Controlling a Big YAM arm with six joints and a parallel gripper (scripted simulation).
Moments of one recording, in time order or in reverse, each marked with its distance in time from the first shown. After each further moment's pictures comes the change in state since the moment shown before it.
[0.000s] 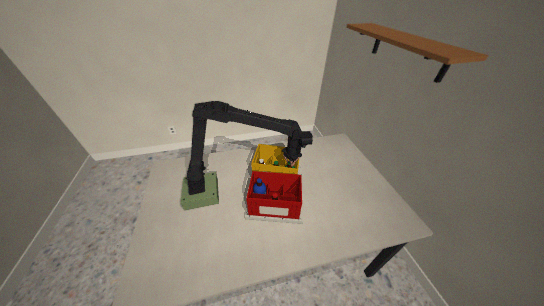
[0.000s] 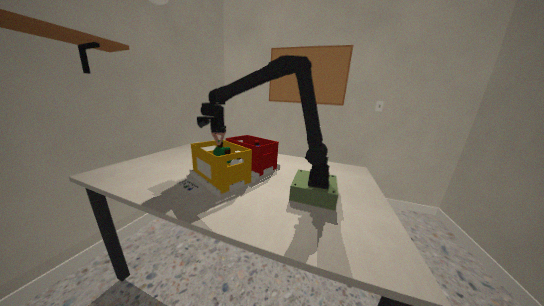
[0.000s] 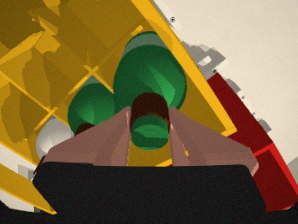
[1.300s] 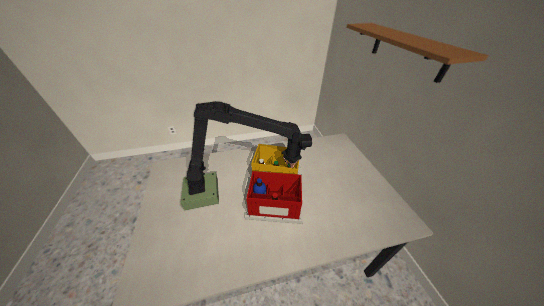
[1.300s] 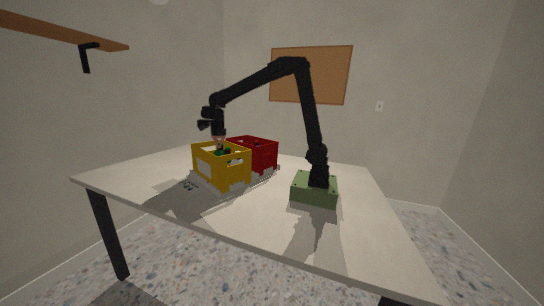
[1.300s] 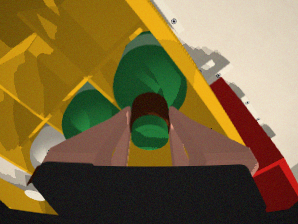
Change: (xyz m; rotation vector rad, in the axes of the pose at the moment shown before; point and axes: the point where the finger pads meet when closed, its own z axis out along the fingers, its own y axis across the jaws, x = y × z) arm 0.000 0.000 0.017 0.001 -0.001 0.000
